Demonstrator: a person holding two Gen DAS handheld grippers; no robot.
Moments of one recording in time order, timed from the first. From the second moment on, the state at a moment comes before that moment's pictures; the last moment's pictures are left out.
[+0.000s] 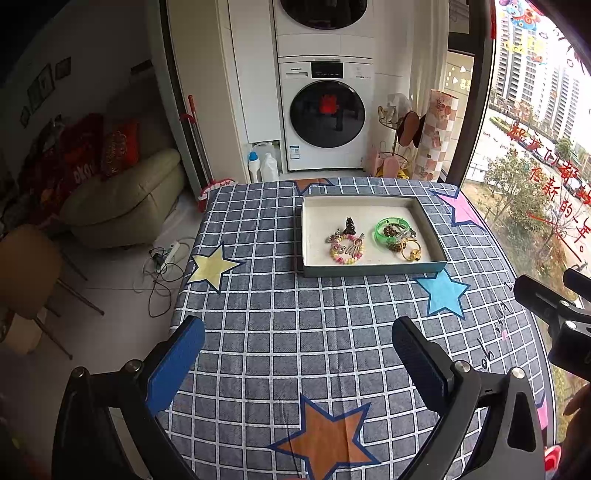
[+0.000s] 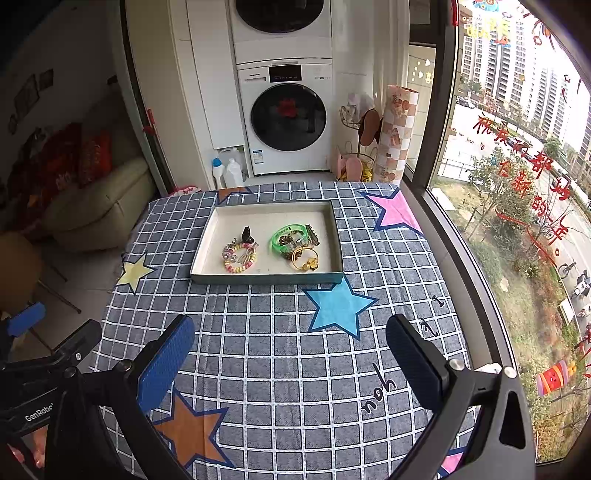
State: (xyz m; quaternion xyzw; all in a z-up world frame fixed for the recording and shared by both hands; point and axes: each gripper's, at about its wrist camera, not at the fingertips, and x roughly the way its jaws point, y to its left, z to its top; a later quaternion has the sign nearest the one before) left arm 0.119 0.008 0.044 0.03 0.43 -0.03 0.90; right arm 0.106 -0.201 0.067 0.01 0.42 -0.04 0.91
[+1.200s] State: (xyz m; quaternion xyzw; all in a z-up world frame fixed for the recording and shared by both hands) left arm 0.122 0.008 0.050 0.03 0.42 -0.03 0.90; right arm 0.109 -0.199 0.069 0.01 0.42 -0.04 0.91
